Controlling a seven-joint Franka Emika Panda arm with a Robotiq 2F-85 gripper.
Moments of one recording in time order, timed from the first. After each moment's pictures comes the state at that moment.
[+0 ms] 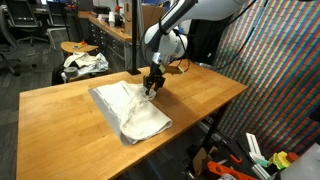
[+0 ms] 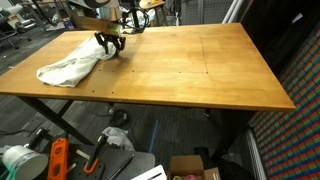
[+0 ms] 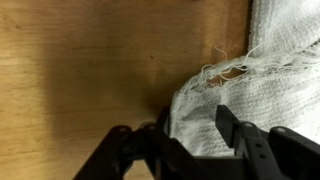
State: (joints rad) arm -0.11 0.52 0.08 -1.89 0.30 2.32 -0.32
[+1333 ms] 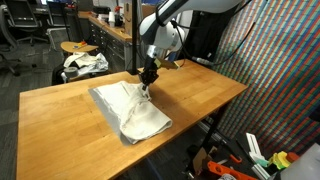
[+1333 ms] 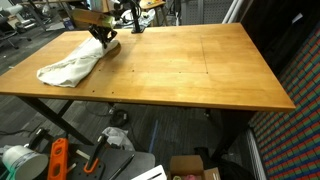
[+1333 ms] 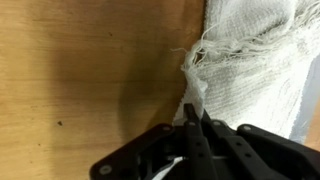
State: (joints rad) arm -0.11 0.48 0.13 -1.87 0.30 2.30 -0.32
